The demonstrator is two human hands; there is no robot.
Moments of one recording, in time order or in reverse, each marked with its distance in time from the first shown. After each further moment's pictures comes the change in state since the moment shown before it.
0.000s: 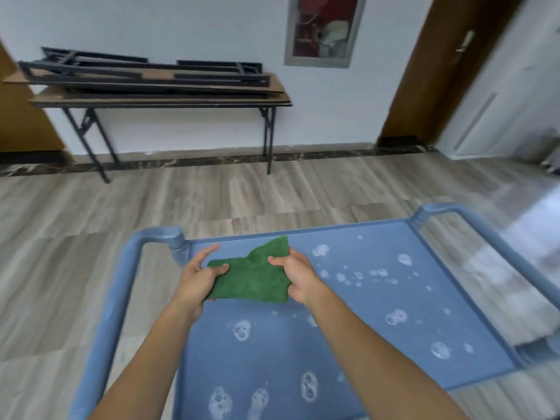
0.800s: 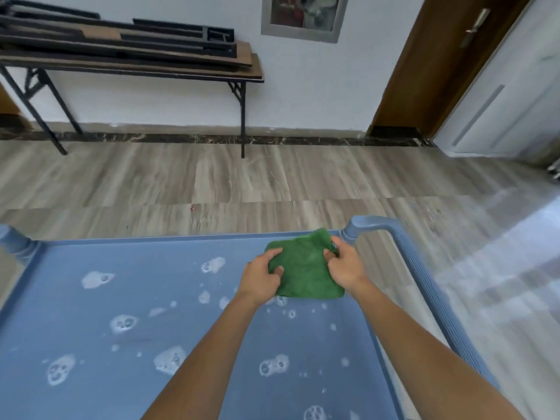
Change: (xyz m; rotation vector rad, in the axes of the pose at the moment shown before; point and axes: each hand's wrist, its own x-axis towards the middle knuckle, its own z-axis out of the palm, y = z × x) left_hand 0.082 -0.067 0.436 0.604 -0.148 0.189; right_hand 0.099 -0.145 -0.407 -0.817 0.263 -0.288
